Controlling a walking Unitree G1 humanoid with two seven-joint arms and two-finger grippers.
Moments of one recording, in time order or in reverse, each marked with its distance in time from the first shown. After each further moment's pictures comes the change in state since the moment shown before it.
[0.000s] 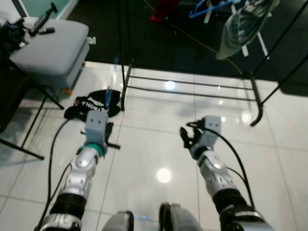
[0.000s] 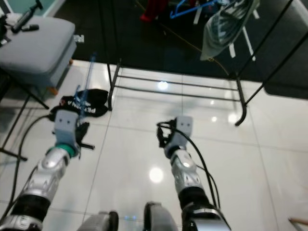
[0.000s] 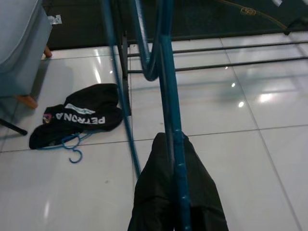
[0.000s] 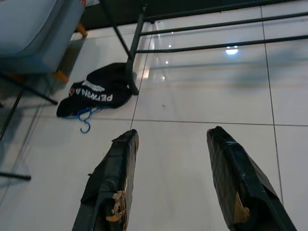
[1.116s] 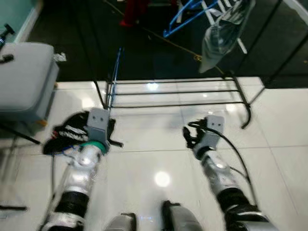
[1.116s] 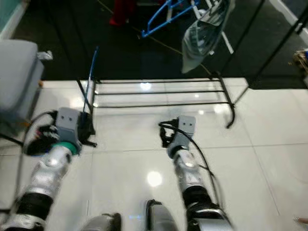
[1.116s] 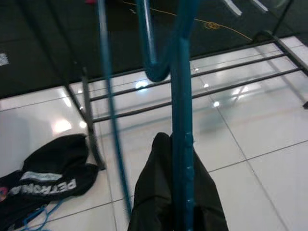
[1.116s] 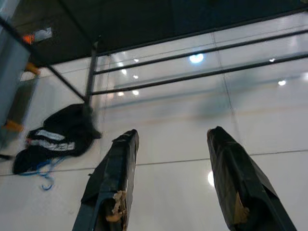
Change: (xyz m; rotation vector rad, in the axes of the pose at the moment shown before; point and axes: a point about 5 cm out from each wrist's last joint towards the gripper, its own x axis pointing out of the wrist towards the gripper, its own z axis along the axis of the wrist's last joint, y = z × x) left arm 0.007 -0.010 0.013 -0.001 -0.035 -0.028; right arm -0.002 -0.012 0.002 -0.010 -0.004 -0.027
